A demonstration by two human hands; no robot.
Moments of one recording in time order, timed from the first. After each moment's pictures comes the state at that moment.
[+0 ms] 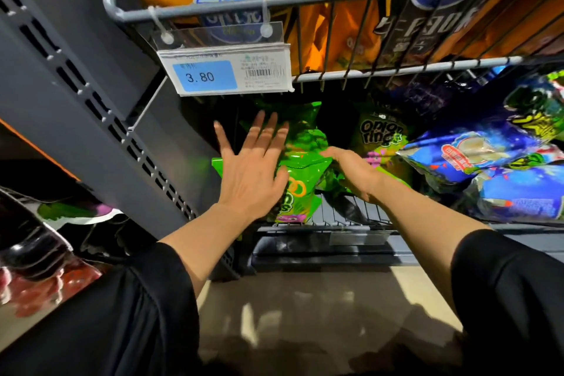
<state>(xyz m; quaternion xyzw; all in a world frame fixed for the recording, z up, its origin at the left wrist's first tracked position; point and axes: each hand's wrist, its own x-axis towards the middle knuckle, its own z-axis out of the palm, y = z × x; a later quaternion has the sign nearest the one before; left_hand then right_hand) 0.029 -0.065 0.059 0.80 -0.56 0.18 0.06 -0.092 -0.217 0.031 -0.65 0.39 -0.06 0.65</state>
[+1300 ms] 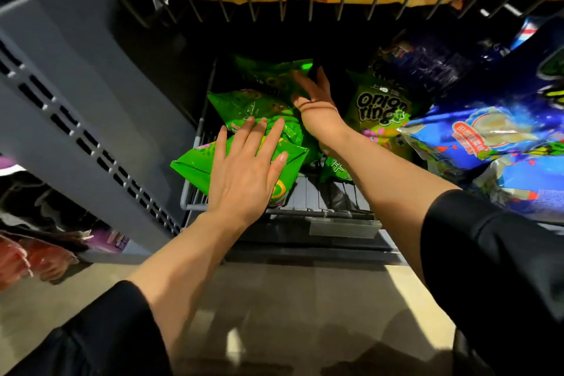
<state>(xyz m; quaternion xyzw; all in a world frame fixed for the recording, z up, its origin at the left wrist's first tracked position) 0.000 -0.075 -0.011 0.85 -0.50 0.15 0.07 -0.033 -0.243 0.013 -0.79 0.30 -0.27 0.47</state>
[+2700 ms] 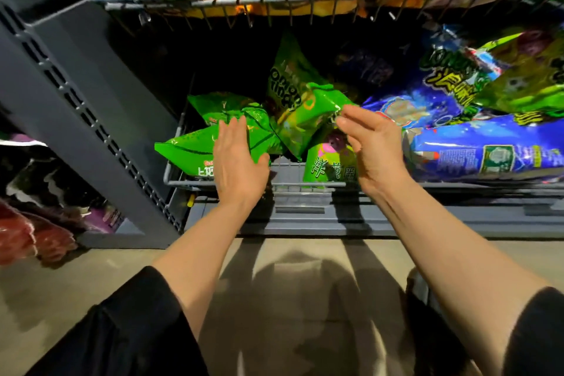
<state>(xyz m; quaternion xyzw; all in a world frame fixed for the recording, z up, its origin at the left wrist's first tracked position) -0.083 -0.079 0.009 0.87 -0.35 0.05 0.35 -0.216 -0.206 0.037 -0.48 0.31 -0.43 0.70</state>
